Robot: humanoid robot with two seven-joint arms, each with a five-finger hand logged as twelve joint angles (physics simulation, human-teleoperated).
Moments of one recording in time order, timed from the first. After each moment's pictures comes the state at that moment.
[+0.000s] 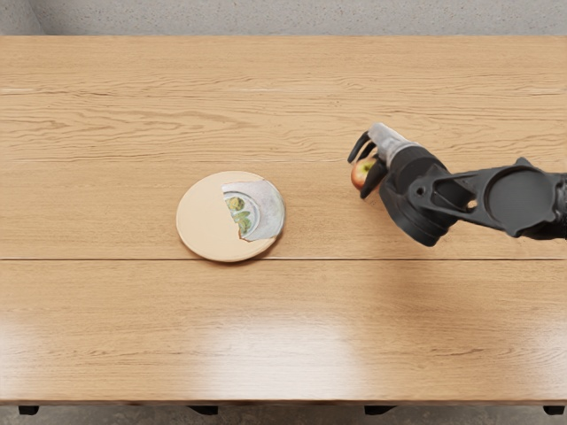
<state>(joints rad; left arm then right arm) 0.00 0.00 0.09 -0.20 0.05 0.01 -0.55 1.41 -0.33 -0.28 1.33 -0.58 -0.61 -0.61</state>
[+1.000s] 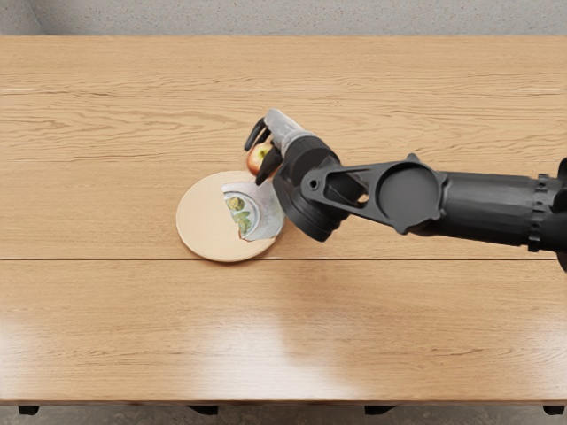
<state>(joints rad) 0.00 0.00 0.09 -0.20 0.05 0.01 -0.55 1.41 0.00 -0.08 1.13 -0.58 -0.61 -0.61</state>
